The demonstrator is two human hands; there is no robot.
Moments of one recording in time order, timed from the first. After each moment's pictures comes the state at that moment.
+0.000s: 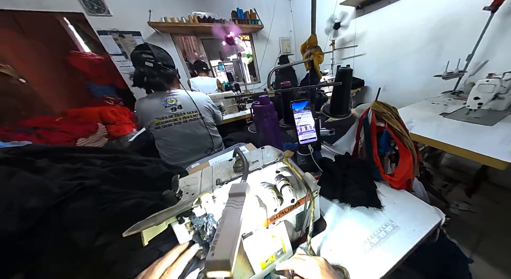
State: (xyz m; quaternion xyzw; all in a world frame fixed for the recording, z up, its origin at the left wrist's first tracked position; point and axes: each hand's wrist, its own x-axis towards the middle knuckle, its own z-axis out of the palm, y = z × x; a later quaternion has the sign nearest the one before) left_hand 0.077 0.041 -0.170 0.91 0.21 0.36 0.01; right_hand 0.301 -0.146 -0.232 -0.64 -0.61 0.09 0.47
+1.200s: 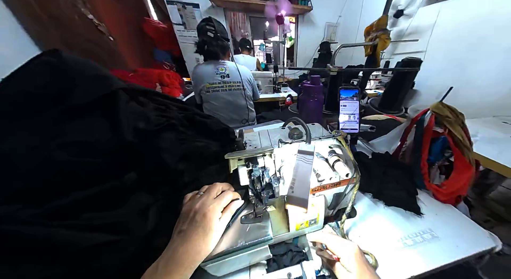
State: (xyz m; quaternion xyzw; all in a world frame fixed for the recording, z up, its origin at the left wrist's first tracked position) left_hand 0.086 0.081 -0.183 0.88 0.23 0.41 -0.07; right_hand 0.304 -0.148 -0.242 -0.63 -0.63 0.06 0.44
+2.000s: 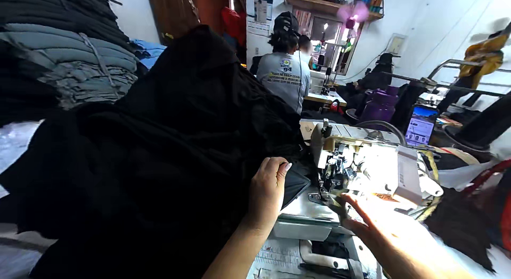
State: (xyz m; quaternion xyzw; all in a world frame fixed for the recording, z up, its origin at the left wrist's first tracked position) left_hand 0.090 0.056 -0.187 0.70 0.35 0.62 0.07; right_hand 0.249 -0.107 -0.115 -0.66 -0.73 -0.13 0.14
